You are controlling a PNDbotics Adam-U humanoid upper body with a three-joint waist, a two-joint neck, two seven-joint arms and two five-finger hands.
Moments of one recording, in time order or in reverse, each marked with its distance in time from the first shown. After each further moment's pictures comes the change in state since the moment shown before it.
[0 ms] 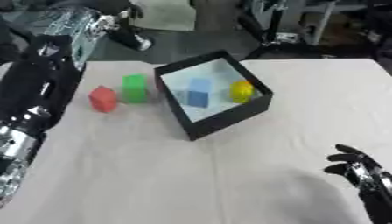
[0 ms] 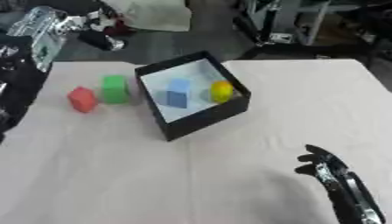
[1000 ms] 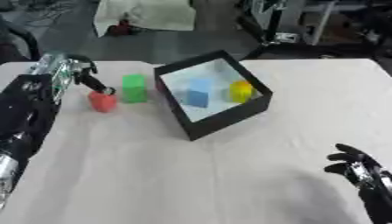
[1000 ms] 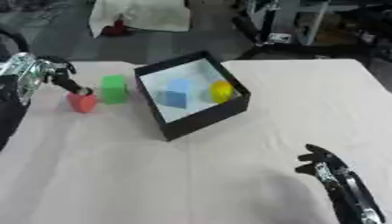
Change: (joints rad) left arm 0.102 -0.028 0.121 0.182 -0.123 0.245 0.019; right arm 0.000 0.000 -0.001 0.000 0.000 0.000 -0.004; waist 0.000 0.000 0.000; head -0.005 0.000
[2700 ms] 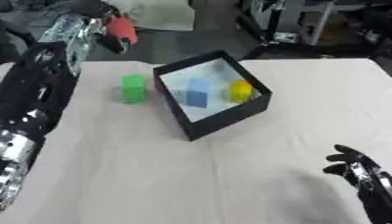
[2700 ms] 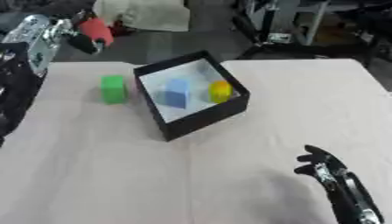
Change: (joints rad) left arm -0.159 -0.124 -0.061 -0.167 0.062 -0.118 0.214; right arm 0.008 0.000 0.001 0.002 0.000 0.001 0.003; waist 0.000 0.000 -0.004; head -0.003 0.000
